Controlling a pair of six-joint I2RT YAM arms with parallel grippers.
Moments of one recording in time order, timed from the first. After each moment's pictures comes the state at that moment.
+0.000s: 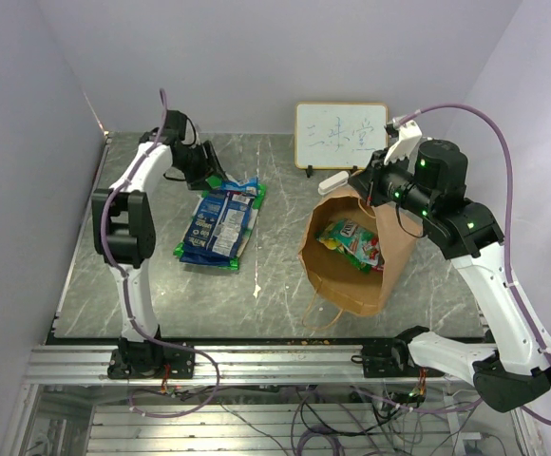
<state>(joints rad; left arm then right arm) -0.11 2.13 1.80 -0.76 0.47 -0.47 0.44 1.09 1.43 -0.67 -0.15 0.16</state>
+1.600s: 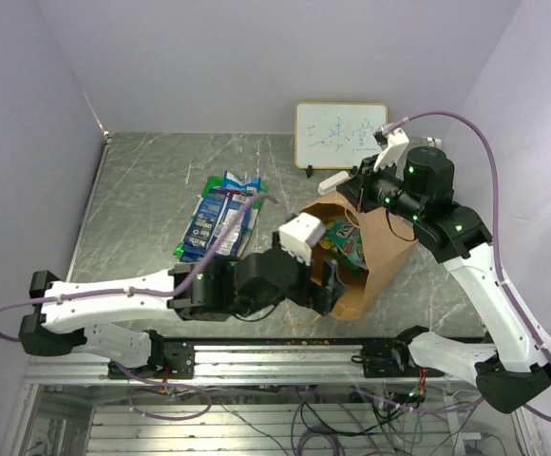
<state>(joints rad) -1.44 1.23 1.30 -0.48 -0.45 -0.69 0.48 1.08 1.34 -0.60 -0.18 0.20</state>
